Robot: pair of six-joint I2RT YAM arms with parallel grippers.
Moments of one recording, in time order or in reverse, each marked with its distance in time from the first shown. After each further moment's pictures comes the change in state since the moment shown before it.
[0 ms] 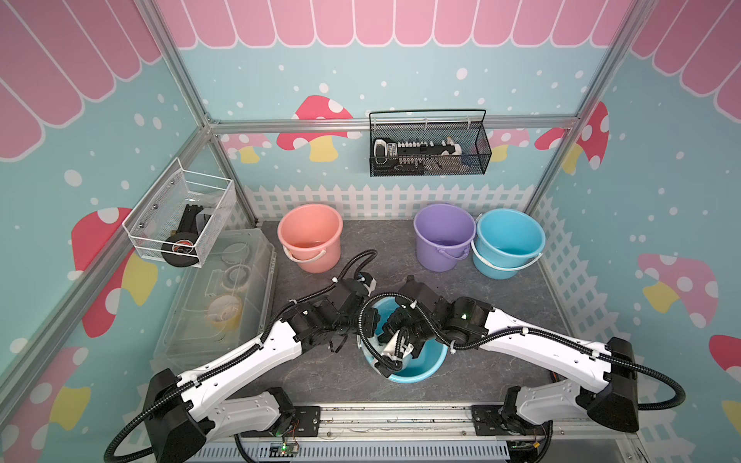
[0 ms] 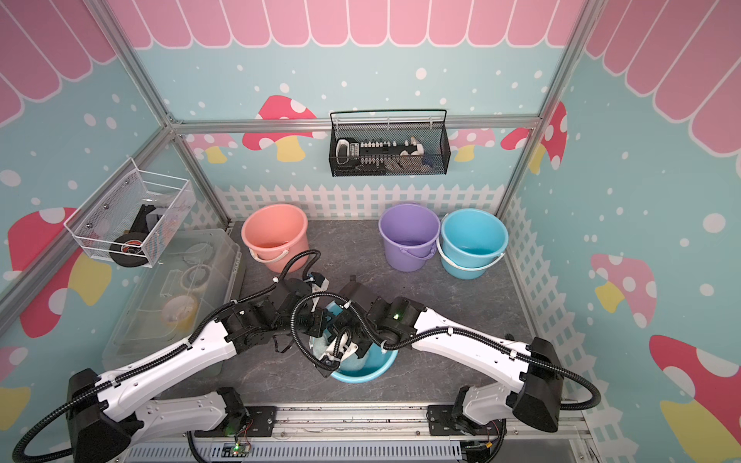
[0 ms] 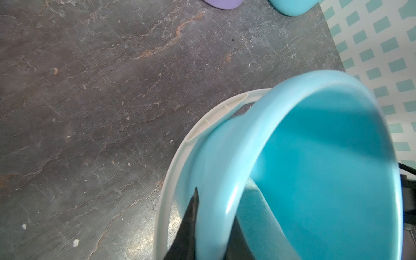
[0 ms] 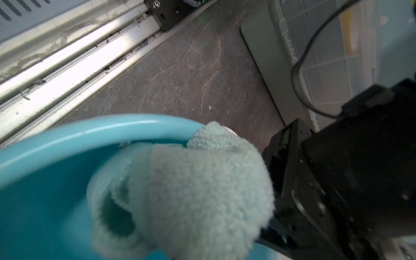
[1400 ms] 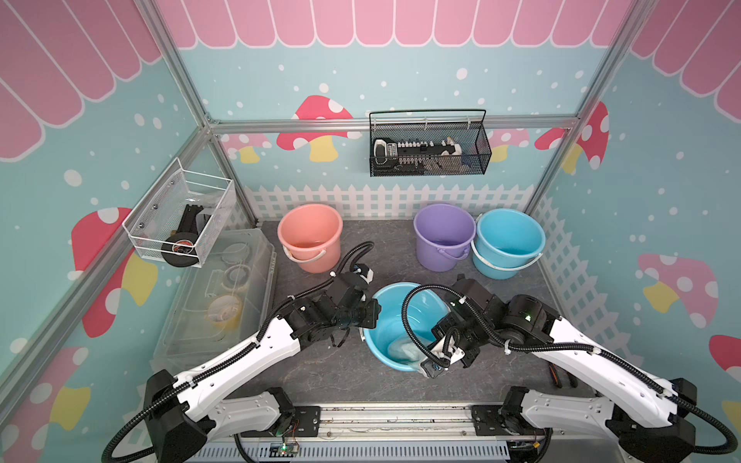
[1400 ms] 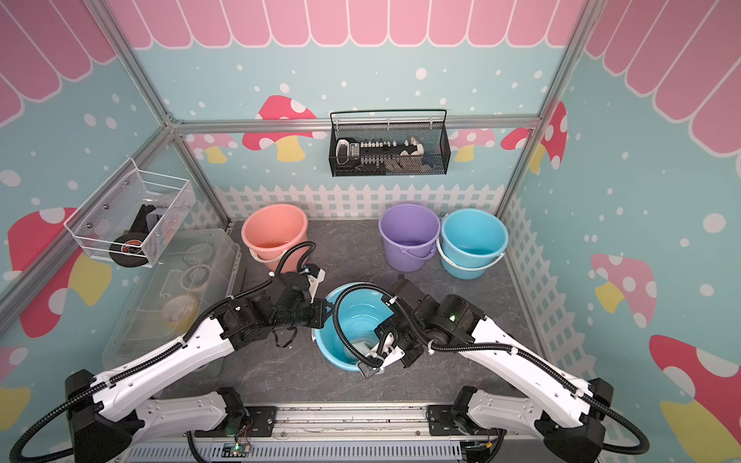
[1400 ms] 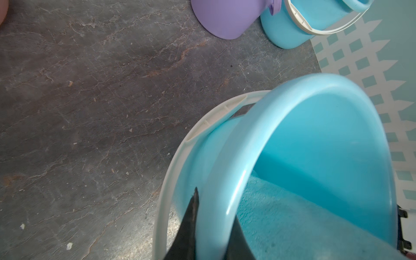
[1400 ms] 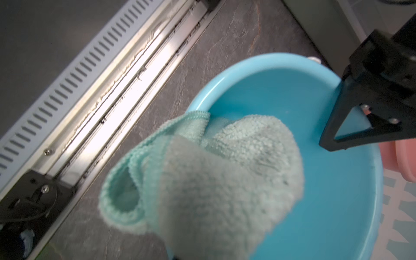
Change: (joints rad) left arm 0.006 0.011 0.075 -0.009 -0.051 -0.084; right arm -0.093 -0.270 -0.031 -0.418 -0.113 0.162
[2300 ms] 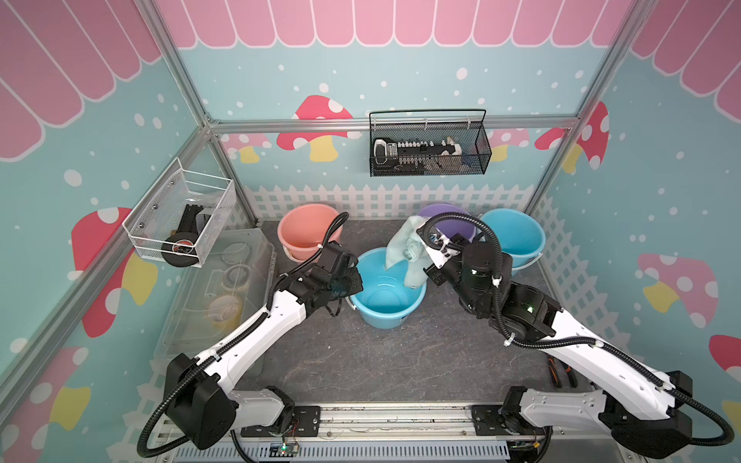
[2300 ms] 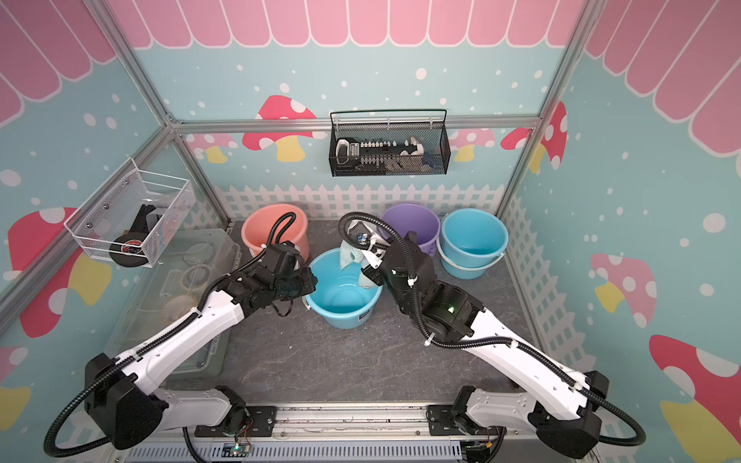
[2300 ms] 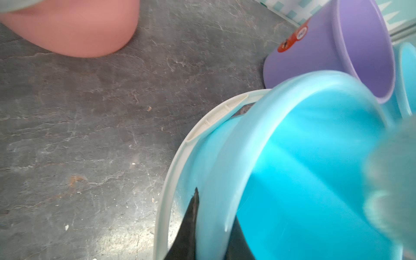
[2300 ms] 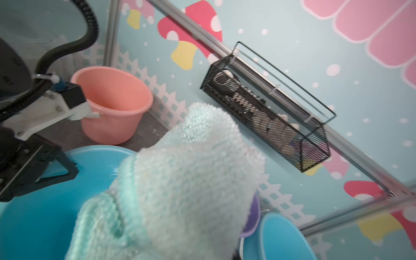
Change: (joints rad) left arm 0.301 0.181 0.130 -0.006 -0.037 -0.129; right arm 0.017 0.054 0.200 0.743 0.966 0.838
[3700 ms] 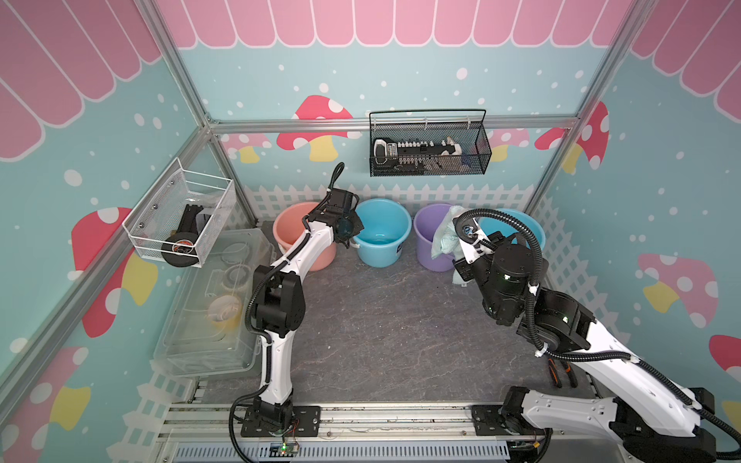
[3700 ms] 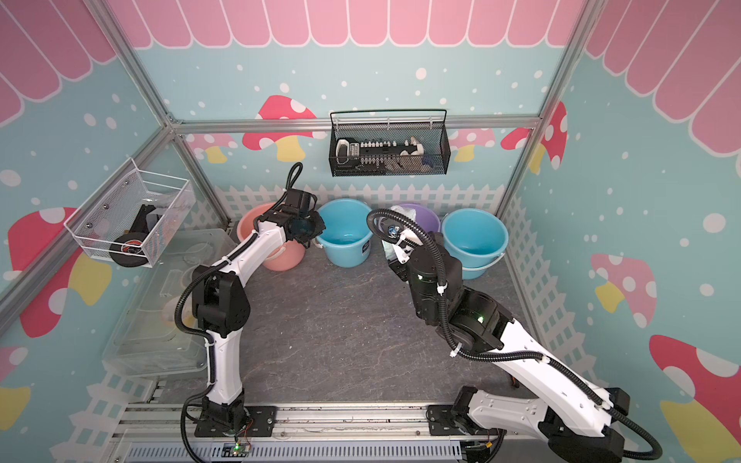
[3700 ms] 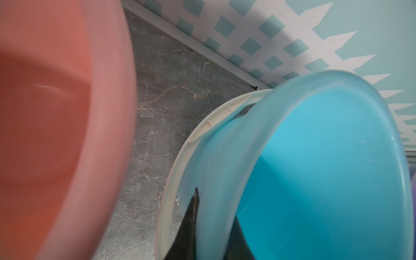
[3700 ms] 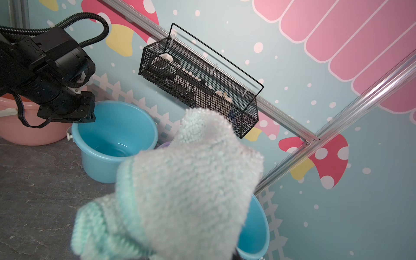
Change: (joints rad) left arm 0.235 0.793 0.825 -0.032 0.040 0.019; right arm 0.000 -0.089 0.011 -0.082 0.211 -0.010
